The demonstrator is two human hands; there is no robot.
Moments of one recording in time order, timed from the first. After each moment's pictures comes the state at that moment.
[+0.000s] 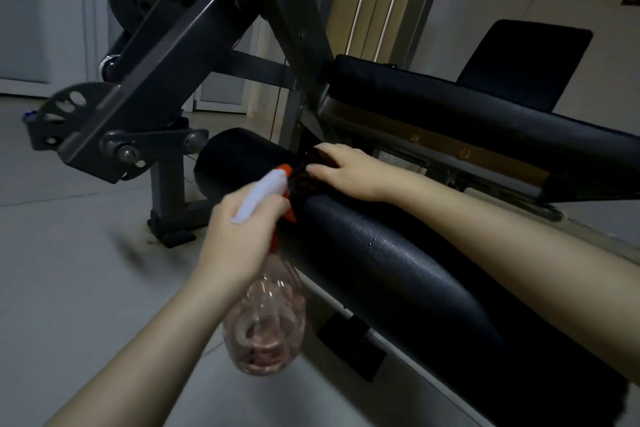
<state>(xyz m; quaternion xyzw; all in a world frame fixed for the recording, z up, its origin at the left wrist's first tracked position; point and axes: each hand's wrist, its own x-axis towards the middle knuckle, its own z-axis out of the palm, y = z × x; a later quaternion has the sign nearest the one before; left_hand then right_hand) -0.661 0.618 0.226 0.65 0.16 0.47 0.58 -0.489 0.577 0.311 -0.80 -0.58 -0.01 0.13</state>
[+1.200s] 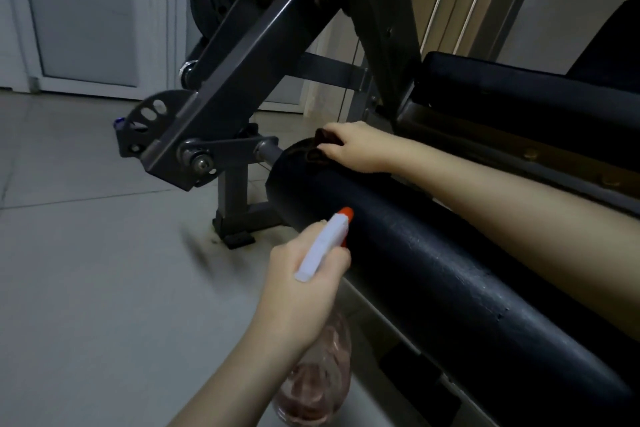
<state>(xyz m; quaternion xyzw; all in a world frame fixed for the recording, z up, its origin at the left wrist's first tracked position) -0.659 0.653 0.194 0.66 0.21 0.45 0.56 -0.499 0.711 0.321 -0.78 -0.63 -0.03 0.07</state>
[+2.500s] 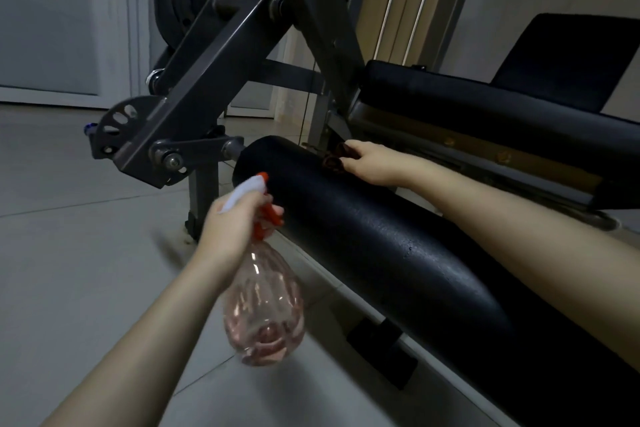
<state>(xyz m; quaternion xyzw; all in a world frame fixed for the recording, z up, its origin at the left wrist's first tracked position) -0.683 0.660 0.223 0.56 0.25 0.44 0.66 -0.471 0.617 0.317 -0.86 -0.50 0.03 0.12</state>
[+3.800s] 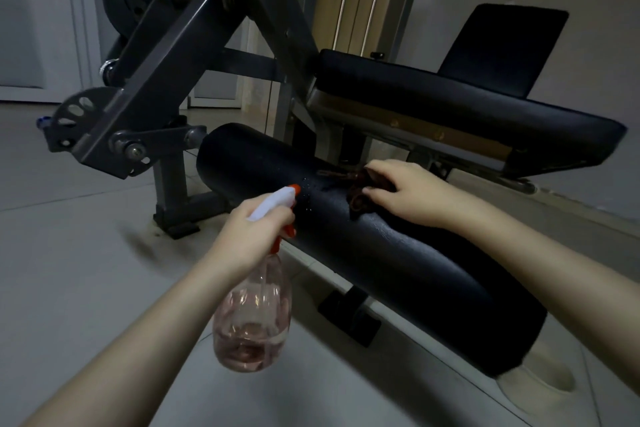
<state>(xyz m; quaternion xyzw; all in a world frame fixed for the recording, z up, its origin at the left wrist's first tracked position) -0.682 0.596 0.225 0.72 0.17 0.32 0.58 -0.508 0.459 0.311 -0.82 -0.55 -0.07 0.12</state>
